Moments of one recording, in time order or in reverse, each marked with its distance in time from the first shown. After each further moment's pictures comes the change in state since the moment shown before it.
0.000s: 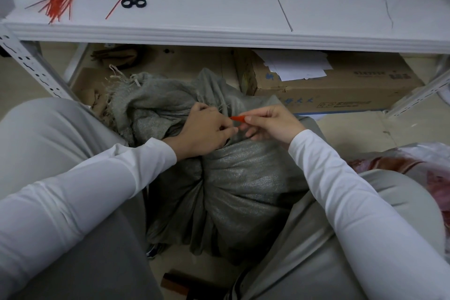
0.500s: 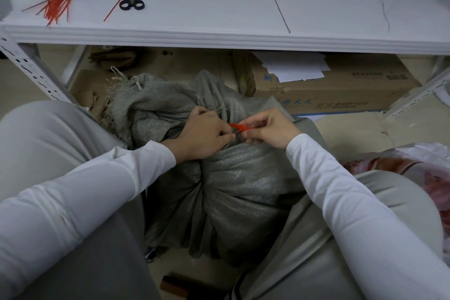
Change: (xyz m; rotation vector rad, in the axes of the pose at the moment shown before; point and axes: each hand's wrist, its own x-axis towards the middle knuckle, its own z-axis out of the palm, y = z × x) left_hand 0.002 -0.001 0.003 0.071 -0.079 0.006; right_hand 0.003 0.008 0.000 -0.281 0.016 -0.061
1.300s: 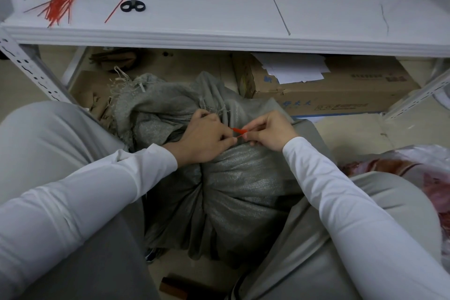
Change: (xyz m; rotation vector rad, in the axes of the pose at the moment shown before) left_hand -0.002 0.000 0.006 0.031 0.005 0.024; right_hand 0.004 0.005 0.003 -0.152 0.112 0.069
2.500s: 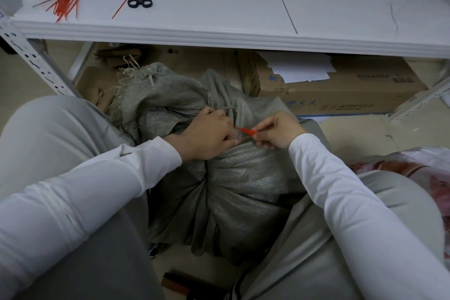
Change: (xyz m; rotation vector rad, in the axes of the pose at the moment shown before) left_hand 0.000 -0.008 -0.004 0.186 -0.028 0.194; right_hand -0.001 -0.003 -0.005 -0.048 -0.048 0.136
